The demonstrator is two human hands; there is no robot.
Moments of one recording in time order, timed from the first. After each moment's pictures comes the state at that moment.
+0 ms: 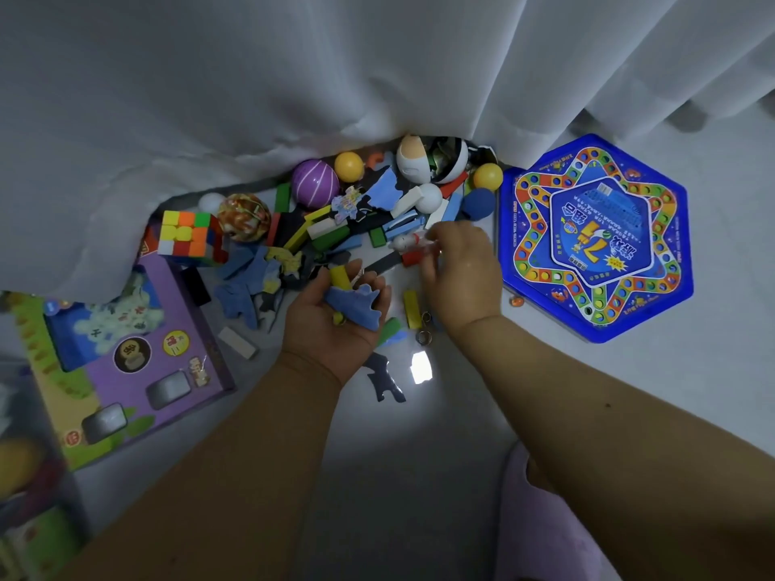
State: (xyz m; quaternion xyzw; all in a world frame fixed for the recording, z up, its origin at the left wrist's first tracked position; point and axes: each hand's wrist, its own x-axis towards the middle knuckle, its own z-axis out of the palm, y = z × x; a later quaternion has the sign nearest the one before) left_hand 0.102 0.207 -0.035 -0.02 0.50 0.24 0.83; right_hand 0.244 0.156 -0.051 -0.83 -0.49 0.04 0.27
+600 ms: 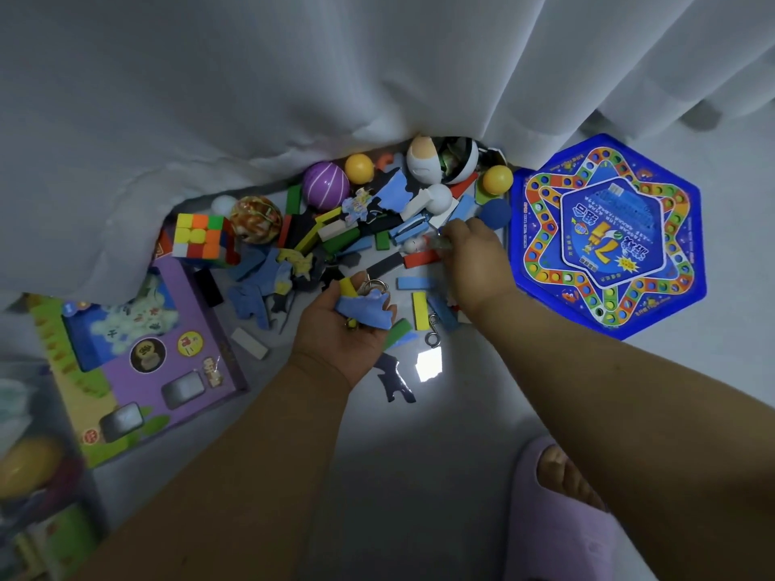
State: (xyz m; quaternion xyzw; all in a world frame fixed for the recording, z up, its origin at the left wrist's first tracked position) left_hand 0.099 0.205 -0.034 -0.07 0.52 0.24 0.82; right_hand 0.269 0.171 -0.065 -0.85 -0.49 0.15 0.11
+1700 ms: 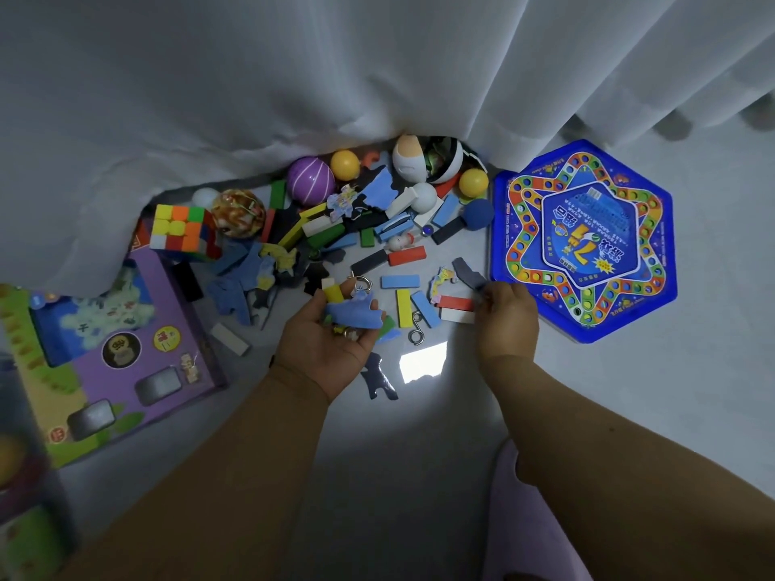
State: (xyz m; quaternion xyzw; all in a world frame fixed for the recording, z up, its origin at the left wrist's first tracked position) left_hand 0.085 0.192 -0.055 -0.08 0.47 0.25 0.85; right_hand 0.269 0.089 -0.077 -0.94 -0.26 0.16 0.18
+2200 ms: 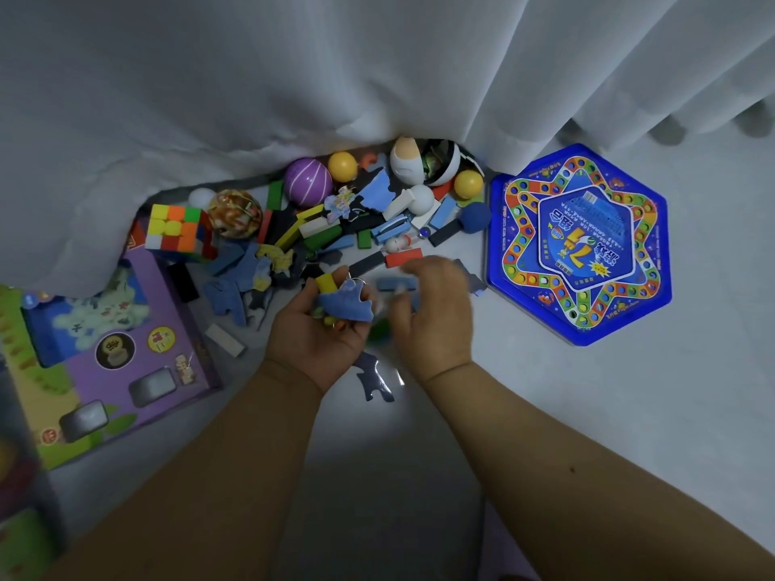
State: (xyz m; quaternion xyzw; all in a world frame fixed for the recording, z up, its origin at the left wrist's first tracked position) left_hand 0.088 0.199 -0.045 -0.04 0.47 0.26 0.84; right_hand 0.200 0.131 -0.047 -0.81 -0.45 0.05 0.37
